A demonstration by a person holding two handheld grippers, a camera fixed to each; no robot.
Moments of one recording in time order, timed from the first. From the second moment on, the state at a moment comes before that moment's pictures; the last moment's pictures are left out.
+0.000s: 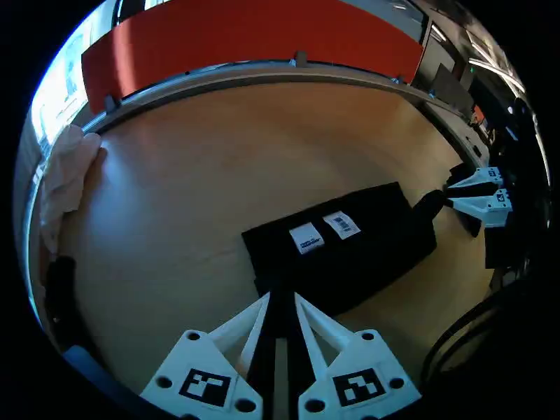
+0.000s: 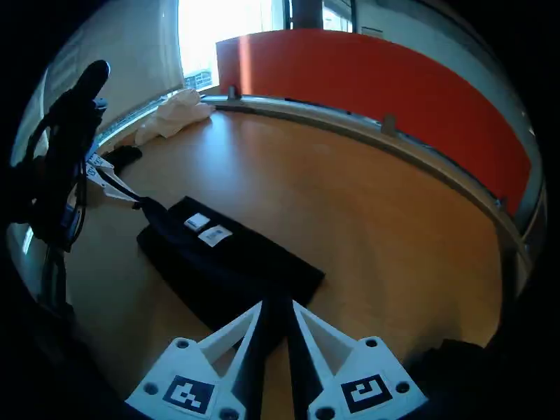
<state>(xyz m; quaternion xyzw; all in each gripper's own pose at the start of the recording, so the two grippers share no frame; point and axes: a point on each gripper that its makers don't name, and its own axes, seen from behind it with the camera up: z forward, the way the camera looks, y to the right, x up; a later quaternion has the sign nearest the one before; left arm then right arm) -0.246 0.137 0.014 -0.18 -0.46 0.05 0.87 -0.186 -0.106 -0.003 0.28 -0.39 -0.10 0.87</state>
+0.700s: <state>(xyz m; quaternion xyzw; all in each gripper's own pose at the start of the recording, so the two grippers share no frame) -0.295 0.132 0.055 -0.16 -0.47 0.09 0.87 -0.229 -0.104 0.029 0.24 -0.41 -0.09 0.88</state>
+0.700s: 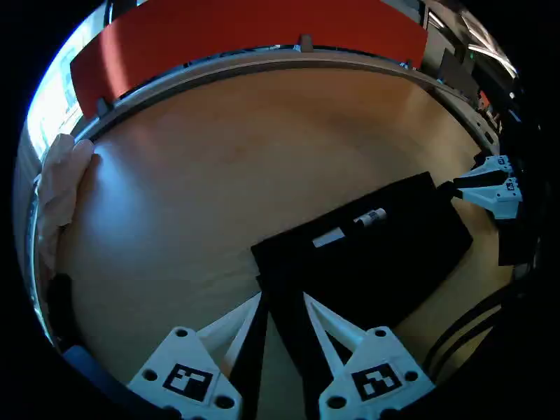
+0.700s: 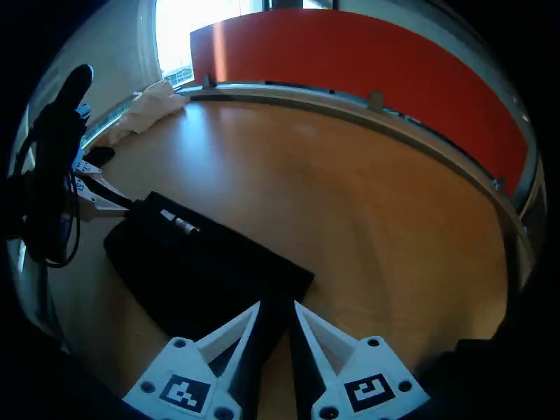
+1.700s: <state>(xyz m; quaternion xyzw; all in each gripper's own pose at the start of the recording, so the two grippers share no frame) -0.279 0.101 0.103 -0.09 -0.44 0.09 0.89 -0.223 -0.076 0.069 0.17 -0.38 -0.14 0.90</state>
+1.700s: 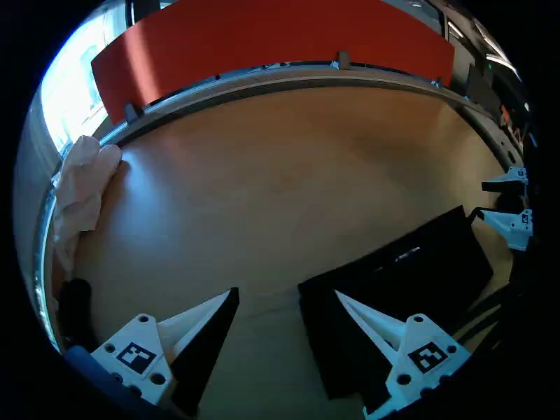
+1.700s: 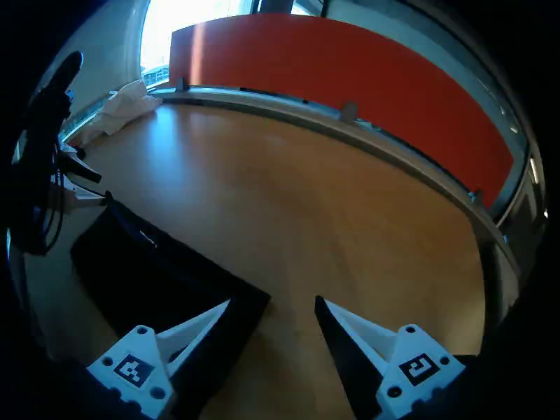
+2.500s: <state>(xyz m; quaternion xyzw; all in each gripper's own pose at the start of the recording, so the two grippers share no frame) -0.270 0.097 0.059 -0.09 -0.43 0.06 0.90 -0.207 -0.078 0.025 0.19 -0.37 -0.12 0.90</state>
